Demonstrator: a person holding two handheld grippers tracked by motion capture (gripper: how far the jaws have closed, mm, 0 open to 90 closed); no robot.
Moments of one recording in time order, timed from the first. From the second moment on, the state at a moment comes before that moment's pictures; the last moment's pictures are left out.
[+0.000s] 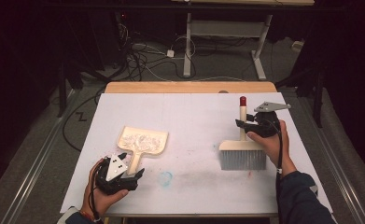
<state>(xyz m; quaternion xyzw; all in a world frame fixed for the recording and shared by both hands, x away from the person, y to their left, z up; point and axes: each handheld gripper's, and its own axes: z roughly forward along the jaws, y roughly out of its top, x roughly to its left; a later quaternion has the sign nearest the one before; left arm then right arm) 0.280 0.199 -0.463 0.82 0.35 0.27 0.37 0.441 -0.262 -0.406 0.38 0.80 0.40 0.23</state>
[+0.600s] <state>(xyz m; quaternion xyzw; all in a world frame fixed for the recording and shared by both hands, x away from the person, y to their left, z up) 0.282 0.195 -0.466 0.83 0.34 0.26 0.36 0.418 -0.262 -0.379 0.34 0.76 0.46 0.31</state>
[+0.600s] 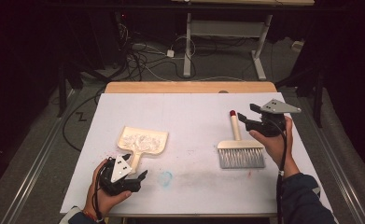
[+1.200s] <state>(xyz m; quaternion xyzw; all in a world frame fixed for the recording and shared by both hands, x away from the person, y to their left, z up) 0.282 0.196 -0.467 0.83 0.34 0.26 0.36 0.379 -0.259 -0.361 0.31 0.75 0.48 0.33</state>
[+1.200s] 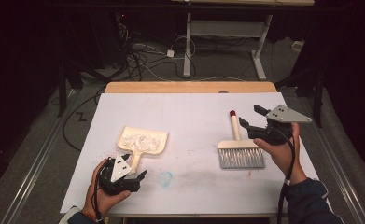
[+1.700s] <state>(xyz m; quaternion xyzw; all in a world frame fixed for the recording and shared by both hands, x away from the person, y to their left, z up) 0.282 0.195 -0.467 0.83 0.34 0.27 0.36 0.351 -0.258 -0.354 0.29 0.75 0.49 0.34</state>
